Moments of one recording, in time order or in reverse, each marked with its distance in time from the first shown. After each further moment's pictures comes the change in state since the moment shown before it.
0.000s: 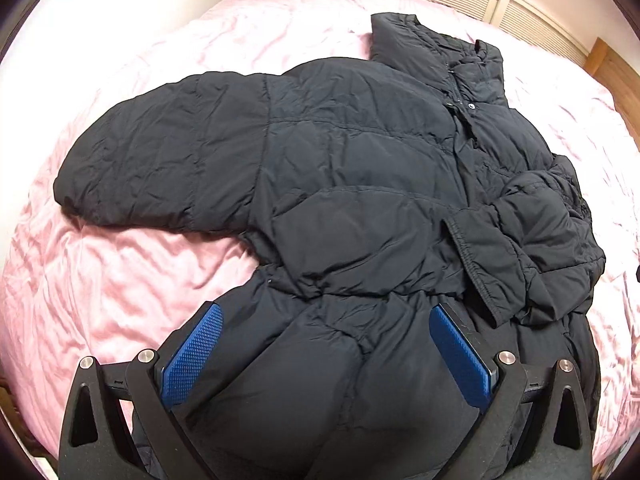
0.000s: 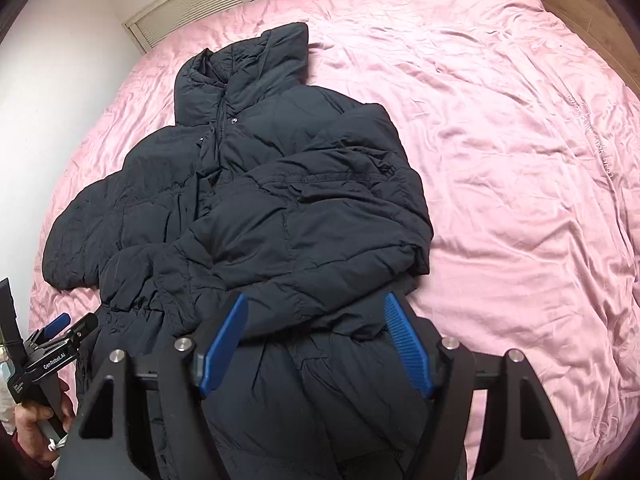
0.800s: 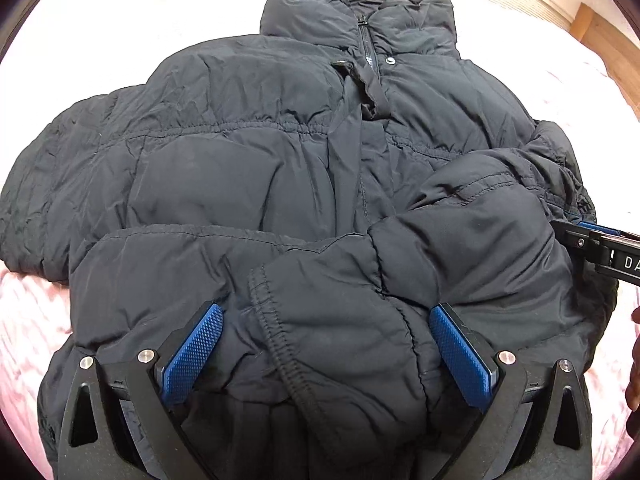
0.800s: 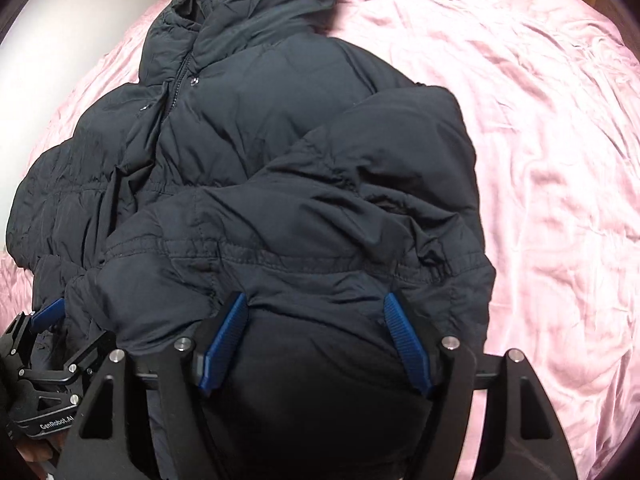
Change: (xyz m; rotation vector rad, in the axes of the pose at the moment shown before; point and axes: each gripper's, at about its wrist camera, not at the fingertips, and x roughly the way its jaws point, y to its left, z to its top) left arm 0.089 -0.152 0.046 0.085 0.028 -0.020; right arm 0.148 -0.021 0.080 -0.198 0.100 0.026
